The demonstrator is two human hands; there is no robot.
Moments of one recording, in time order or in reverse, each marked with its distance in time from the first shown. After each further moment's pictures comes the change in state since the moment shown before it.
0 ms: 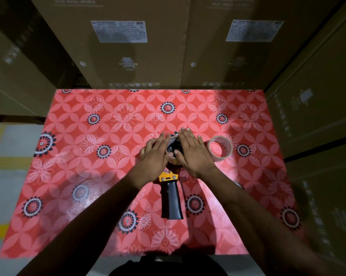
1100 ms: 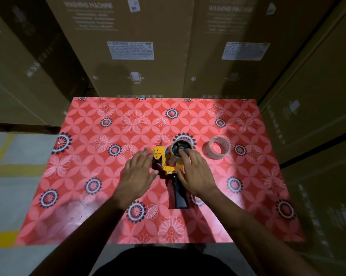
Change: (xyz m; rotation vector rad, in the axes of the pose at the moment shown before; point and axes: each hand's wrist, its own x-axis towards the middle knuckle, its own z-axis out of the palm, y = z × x) left_hand -0.094 -0.040 -0.002 0.210 0.088 -0.064; right_hand -0.074 -0.047 0.019 -0.183 0.230 -0.028
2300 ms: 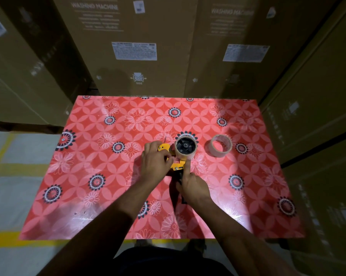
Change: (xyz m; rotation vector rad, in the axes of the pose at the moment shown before) left_hand 0.026 0.046 -0.004 -0.228 0.275 -0.075; right_hand -0.031 -0.046 0.014 -0.054 -0.293 0.304
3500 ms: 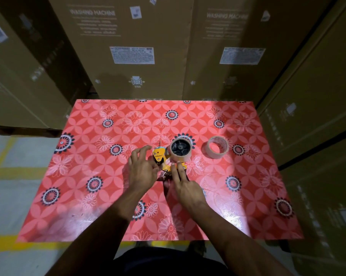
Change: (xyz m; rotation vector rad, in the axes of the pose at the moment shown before) left_hand -0.017 -0.017 -0.006 0.189 -0.022 -0.078; right_hand -0.010 -0.003 -0.007 -0.211 -0.024 -0.257
